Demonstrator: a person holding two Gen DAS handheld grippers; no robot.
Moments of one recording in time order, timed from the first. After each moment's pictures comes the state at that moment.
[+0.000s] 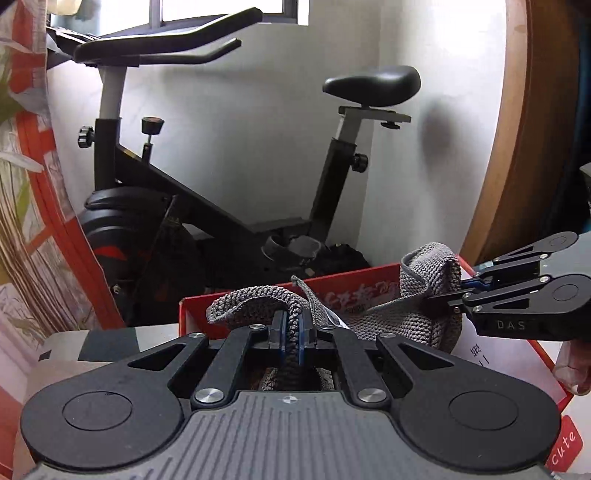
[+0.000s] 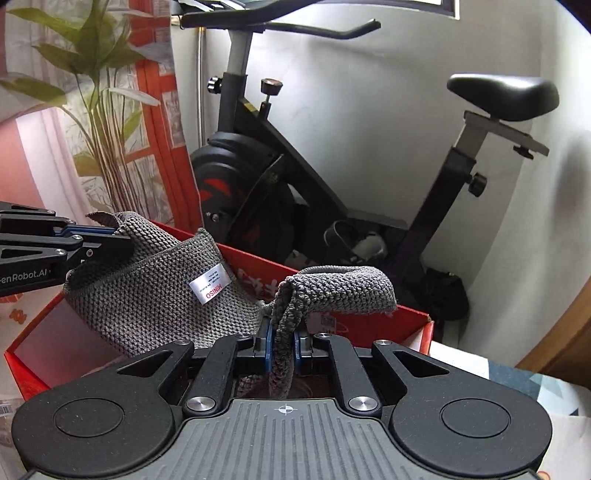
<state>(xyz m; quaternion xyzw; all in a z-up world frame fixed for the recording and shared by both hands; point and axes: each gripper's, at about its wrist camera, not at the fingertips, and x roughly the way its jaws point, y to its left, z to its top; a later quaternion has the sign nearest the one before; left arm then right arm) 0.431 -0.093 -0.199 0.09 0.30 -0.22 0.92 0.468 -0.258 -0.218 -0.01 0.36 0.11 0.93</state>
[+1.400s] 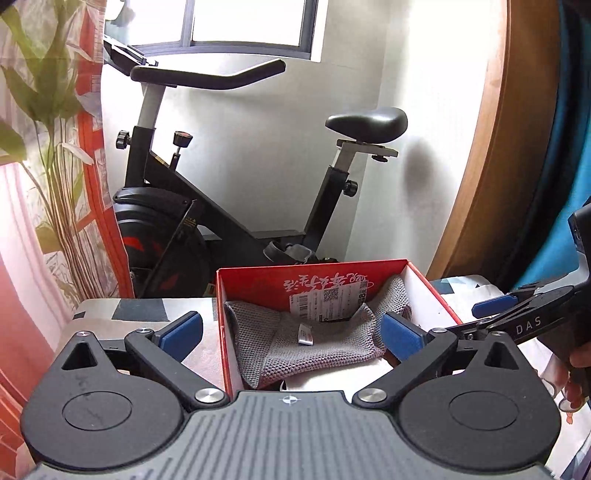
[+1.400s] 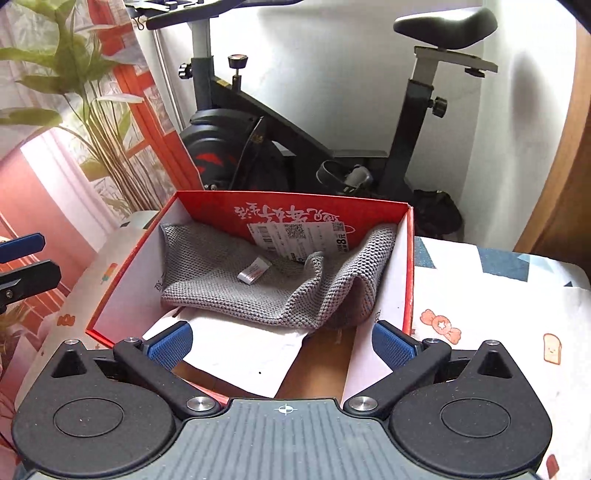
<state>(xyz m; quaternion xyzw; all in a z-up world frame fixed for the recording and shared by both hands) 0.321 -0.032 -0.149 0.04 0.28 -0.21 0.94 0.369 -0.246 -0.175 0.09 0.42 0.06 0.90</state>
